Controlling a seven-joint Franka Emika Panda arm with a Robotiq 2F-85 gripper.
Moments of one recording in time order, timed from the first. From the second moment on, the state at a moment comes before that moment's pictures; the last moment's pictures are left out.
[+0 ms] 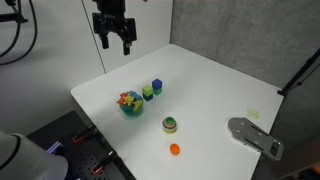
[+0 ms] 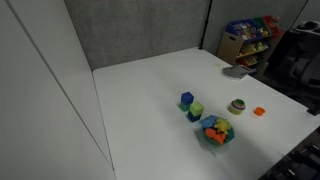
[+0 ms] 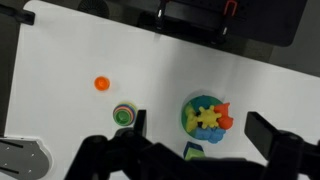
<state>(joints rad) 0.02 -0.42 -0.02 -2.23 -0.09 1.62 -0.19</state>
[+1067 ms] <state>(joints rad) -0.18 -0.02 -0.22 -2.29 -0.14 2.23 -0.20</state>
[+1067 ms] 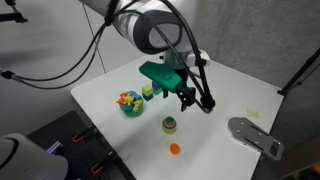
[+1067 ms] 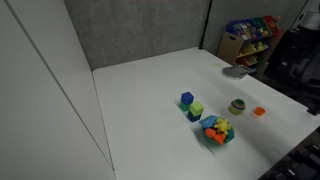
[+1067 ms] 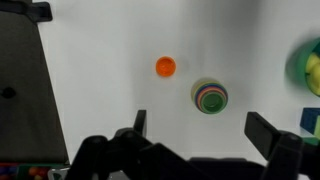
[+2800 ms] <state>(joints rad) -0.36 0.55 -0.17 -2.26 0.01 2.78 -0.30</state>
